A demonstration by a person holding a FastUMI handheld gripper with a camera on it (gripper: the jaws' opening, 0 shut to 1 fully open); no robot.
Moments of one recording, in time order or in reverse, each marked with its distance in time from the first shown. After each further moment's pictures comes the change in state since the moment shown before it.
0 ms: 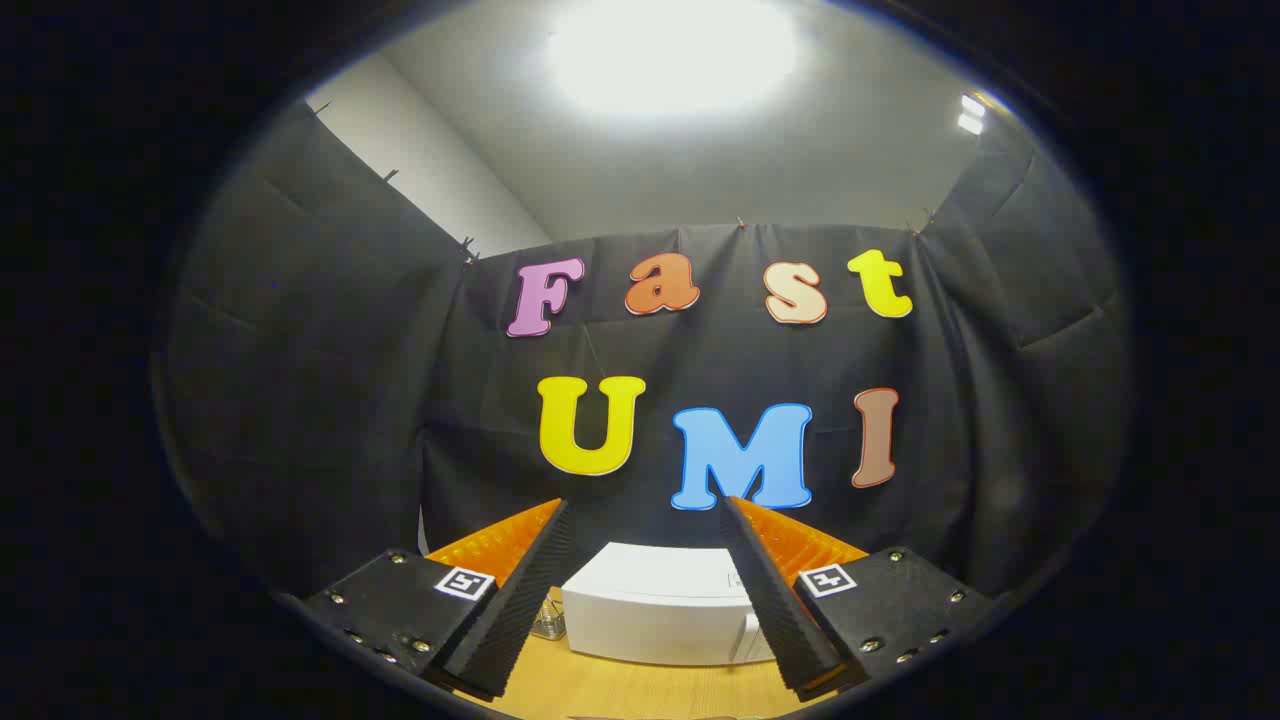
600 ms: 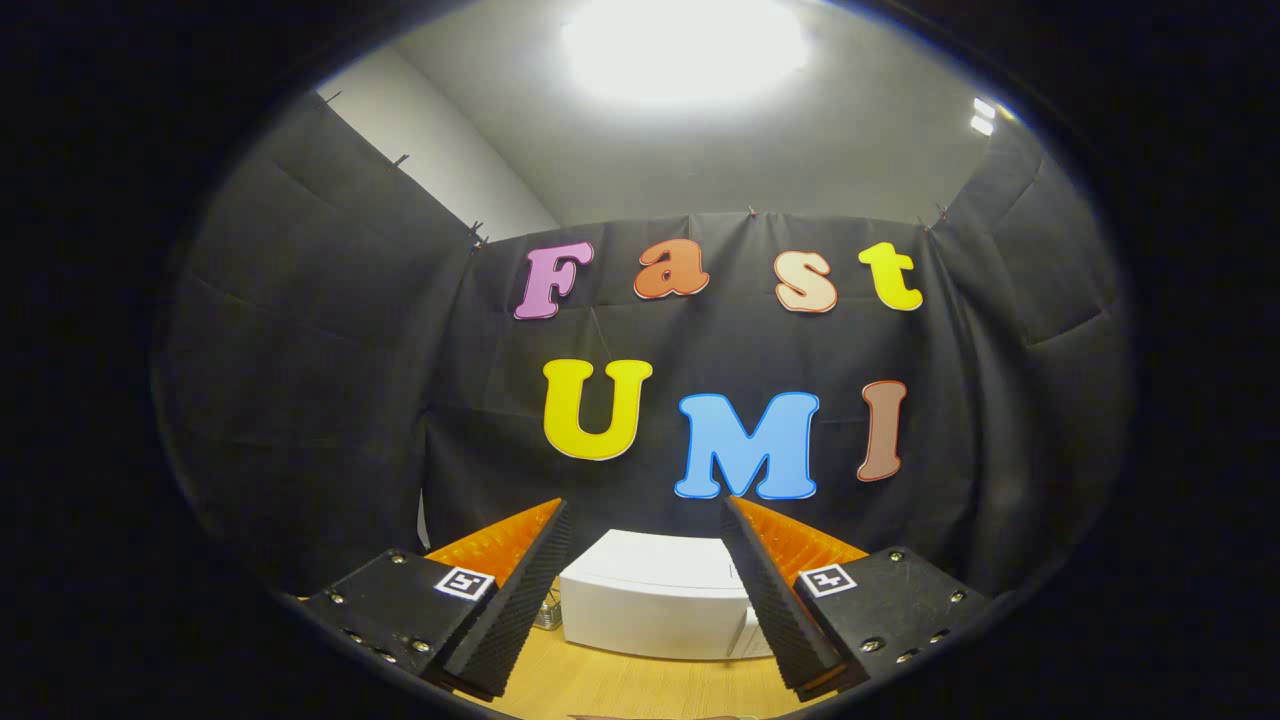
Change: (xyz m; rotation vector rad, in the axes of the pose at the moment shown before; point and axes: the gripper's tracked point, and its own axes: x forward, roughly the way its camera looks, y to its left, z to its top) arm 0.006 0.002 -0.022 -0.029 0.039 0.017
